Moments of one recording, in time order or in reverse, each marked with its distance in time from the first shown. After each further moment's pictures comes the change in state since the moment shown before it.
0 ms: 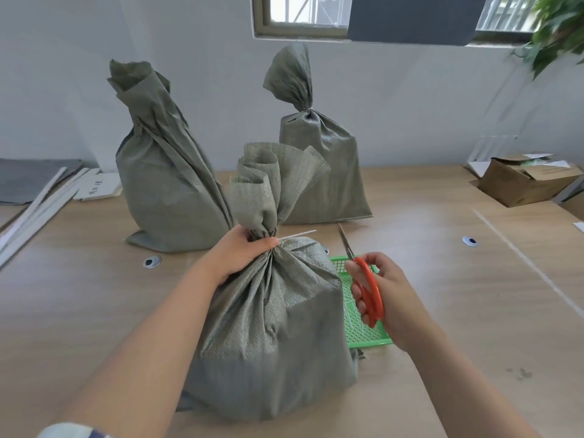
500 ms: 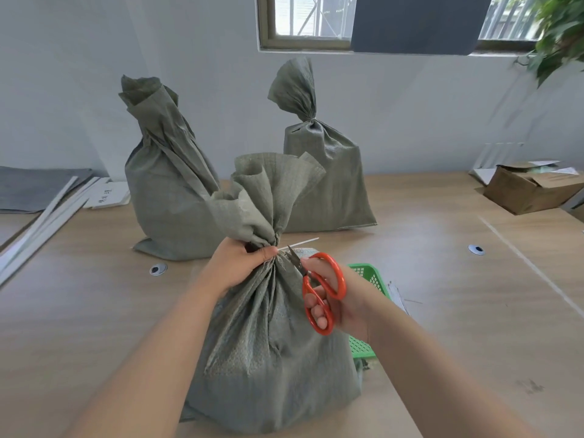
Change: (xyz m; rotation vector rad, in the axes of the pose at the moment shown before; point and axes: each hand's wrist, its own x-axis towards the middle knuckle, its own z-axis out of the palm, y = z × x) left_hand -0.007 0.000 -0.003 0.164 0.186 0.097; right_hand 0.004 -0.028 0.055 0.057 -0.363 0.304
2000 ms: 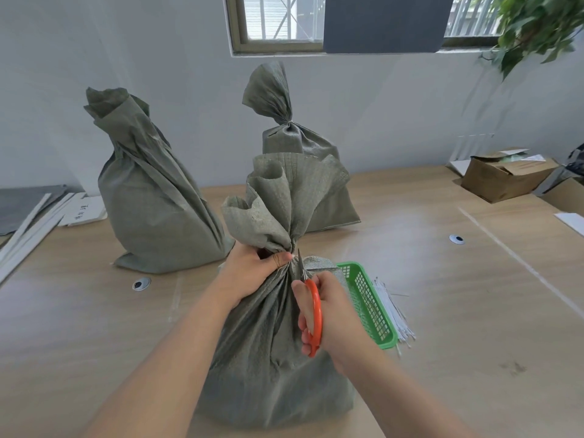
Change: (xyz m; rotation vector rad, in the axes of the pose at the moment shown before) left_hand 0.000 0.031 0.043 -0.057 -0.049 0.120; right_hand -0.013 0.034 0.011 -0.099 0.356 -0.259
